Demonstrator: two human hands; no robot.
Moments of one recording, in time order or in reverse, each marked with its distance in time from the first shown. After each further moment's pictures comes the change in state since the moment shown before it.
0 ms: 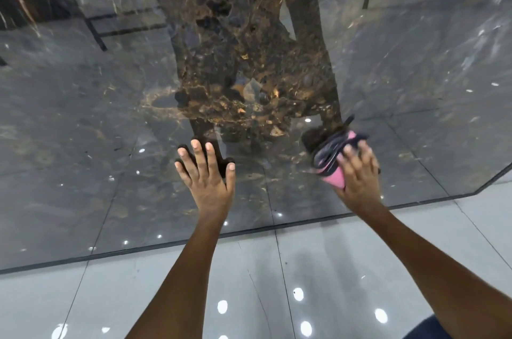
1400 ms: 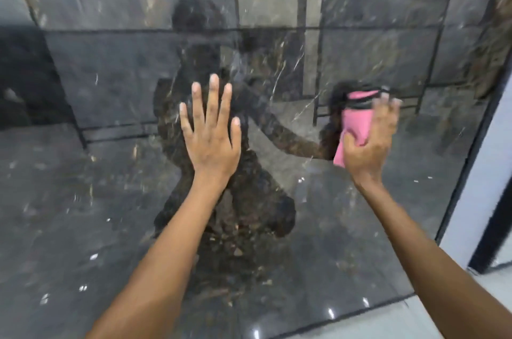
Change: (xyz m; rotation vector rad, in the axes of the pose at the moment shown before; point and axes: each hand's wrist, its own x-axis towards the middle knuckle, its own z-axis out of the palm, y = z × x) left_hand 0.309 0.160 -0.099 -0.064 0.266 0.197; right_hand 0.283 0.126 -0.155 0.195 0.513 0.497
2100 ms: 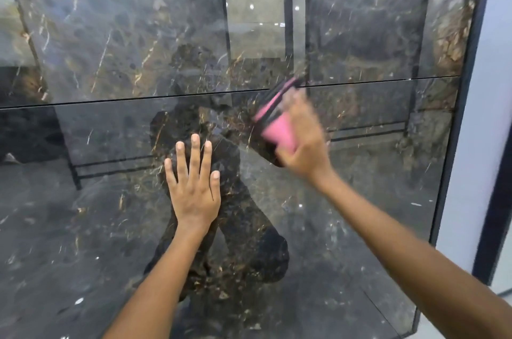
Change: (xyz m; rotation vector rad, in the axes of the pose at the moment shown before) left_hand 0.002 -0.005 0.008 0.079 0.008 0.042; right_hand 0.079 -0.089 0.015 0.193 -0.163 -0.449
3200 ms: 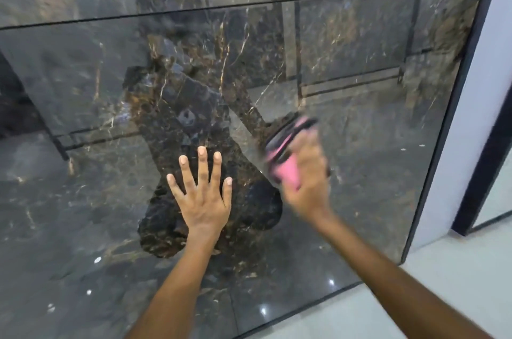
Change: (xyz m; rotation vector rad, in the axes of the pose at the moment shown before) left_hand -0.113 0.033 0.033 -0.010 -0.090 0.031; right_hand -0.196 0.003 0.013 -0.112 -0.104 0.268
